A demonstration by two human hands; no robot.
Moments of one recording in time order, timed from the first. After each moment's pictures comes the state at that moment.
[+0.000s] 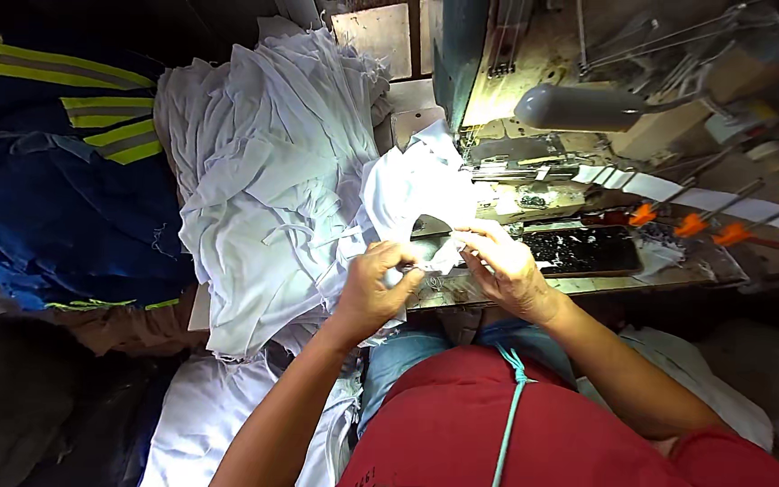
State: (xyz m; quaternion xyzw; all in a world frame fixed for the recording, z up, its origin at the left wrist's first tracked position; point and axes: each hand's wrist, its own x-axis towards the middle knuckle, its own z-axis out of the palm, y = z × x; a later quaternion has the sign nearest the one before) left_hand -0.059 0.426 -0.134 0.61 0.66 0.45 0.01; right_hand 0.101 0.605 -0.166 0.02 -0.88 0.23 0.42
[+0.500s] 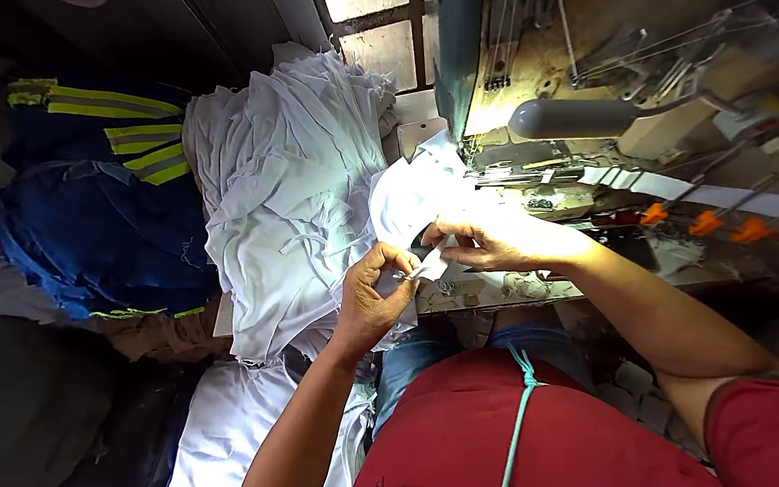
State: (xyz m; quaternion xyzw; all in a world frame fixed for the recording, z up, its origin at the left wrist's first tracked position) left_hand -0.048 0.414 -0.117 0.50 0.59 0.62 0.16; right_hand 0.066 0.628 -0.078 0.13 -0.93 0.33 0.12
